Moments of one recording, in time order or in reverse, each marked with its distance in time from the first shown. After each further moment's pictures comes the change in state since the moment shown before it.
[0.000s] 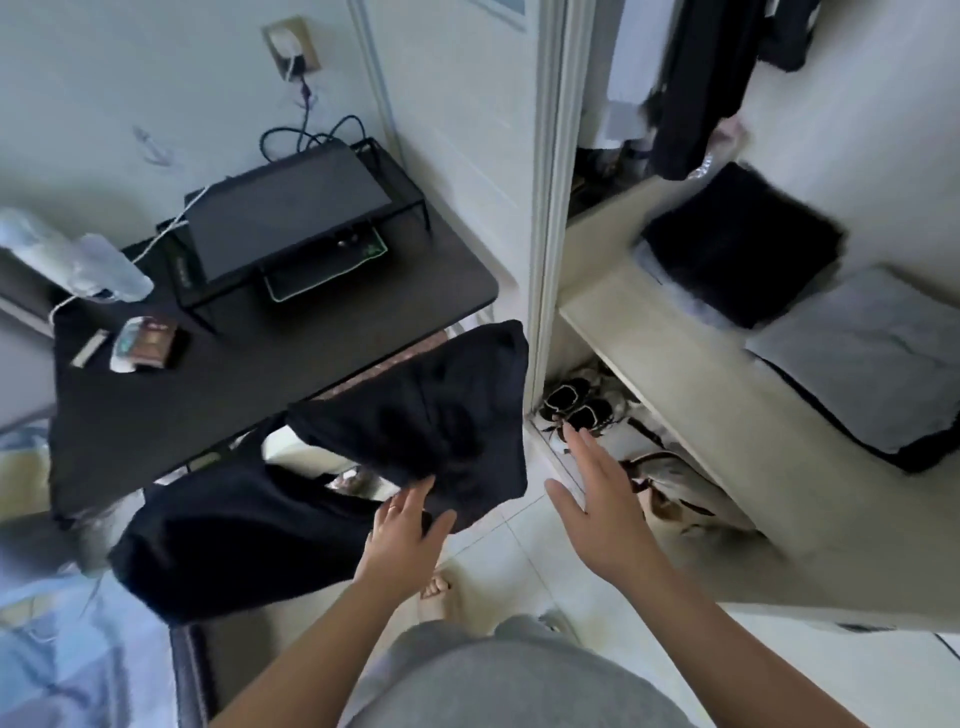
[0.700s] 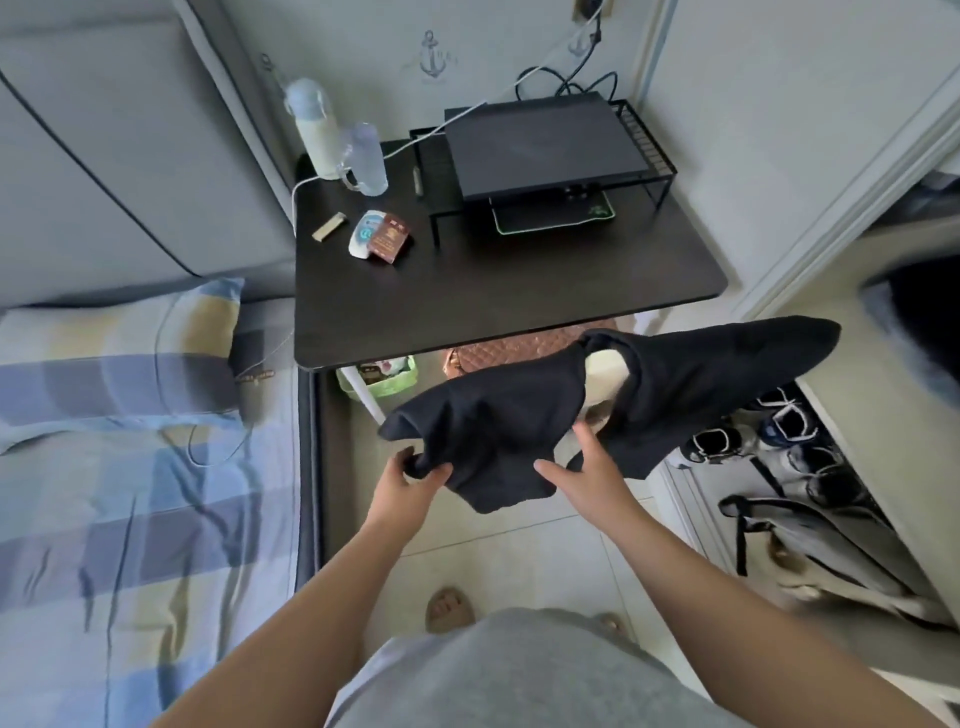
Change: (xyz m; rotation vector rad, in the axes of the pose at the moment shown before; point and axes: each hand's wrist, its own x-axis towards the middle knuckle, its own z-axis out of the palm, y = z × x) left_hand -0.069 -0.225 -0.121 -0.799 0.316 -0.458; right_hand 0.016 -0.150 0.233 0.191 -0.319 0.071
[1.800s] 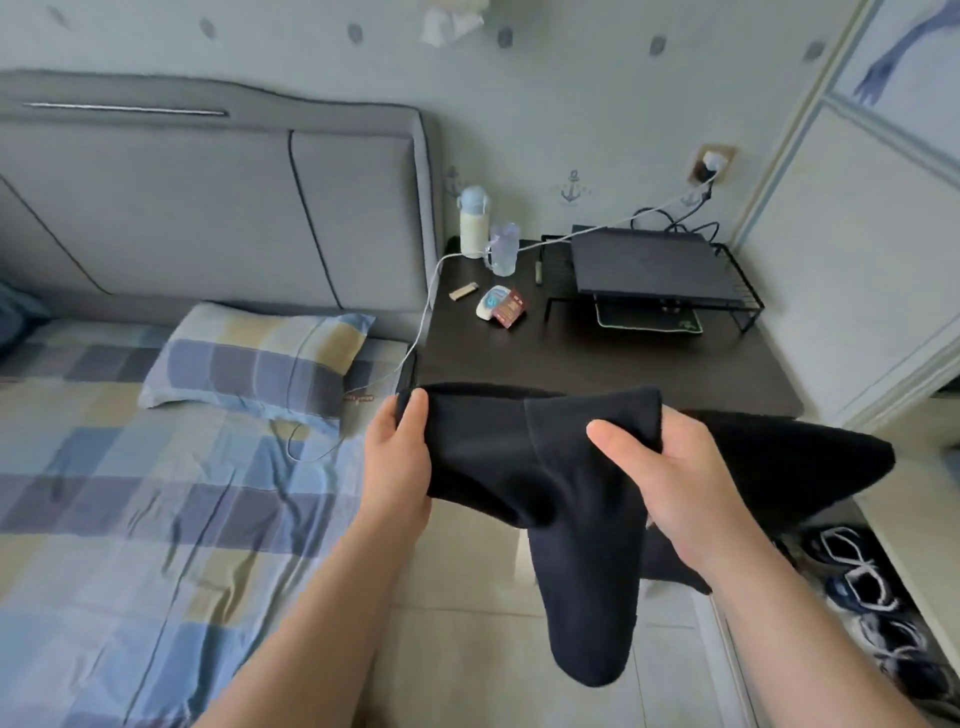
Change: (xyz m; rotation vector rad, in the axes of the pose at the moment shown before) left_hand -0.141 0.063 -0.124 -0.771 0.261 0.293; right_hand -0.170 -0.197 -0.009 0.161 -0.136 -0.541
